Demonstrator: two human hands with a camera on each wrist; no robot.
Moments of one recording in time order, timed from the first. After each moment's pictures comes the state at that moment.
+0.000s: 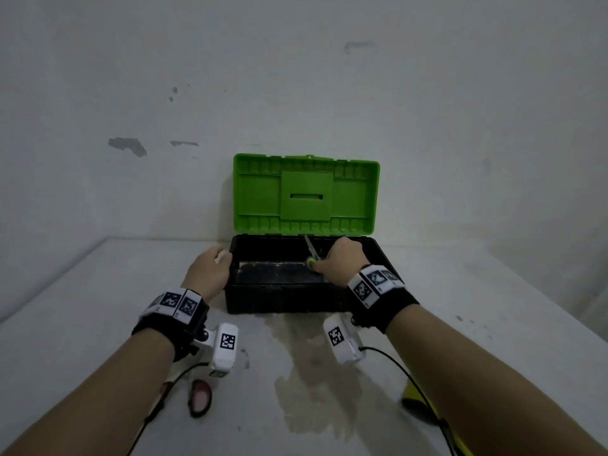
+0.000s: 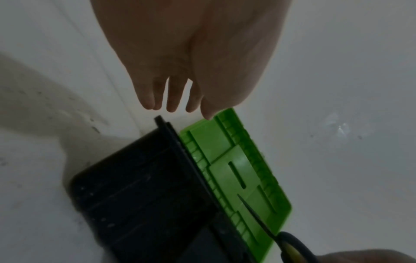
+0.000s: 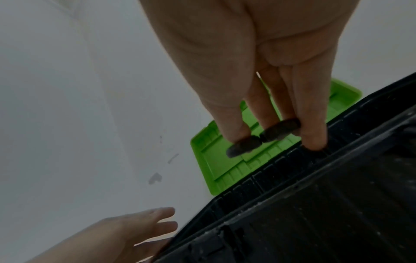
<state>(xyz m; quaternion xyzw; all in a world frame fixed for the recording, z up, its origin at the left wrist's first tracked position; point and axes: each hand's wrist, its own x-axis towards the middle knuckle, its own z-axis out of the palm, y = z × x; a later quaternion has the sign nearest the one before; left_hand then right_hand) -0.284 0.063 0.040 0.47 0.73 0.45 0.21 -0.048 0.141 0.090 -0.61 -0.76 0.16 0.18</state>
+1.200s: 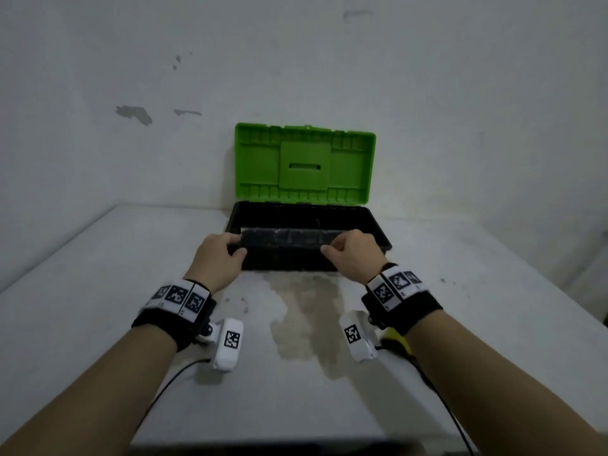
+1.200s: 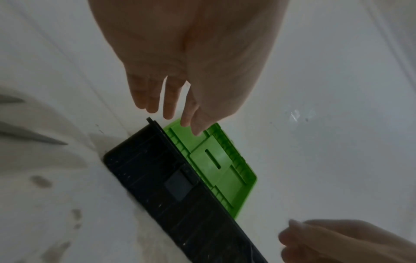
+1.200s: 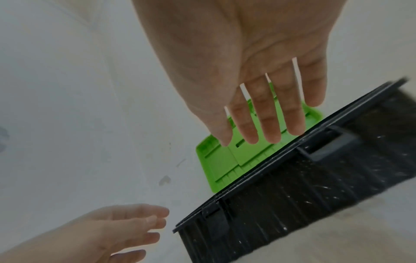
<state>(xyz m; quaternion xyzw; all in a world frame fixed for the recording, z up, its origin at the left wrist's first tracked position) -0.247 0.003 0.020 0.53 0.75 0.37 0.13 0.014 0.072 0.067 -0.55 -0.80 0.16 0.19</state>
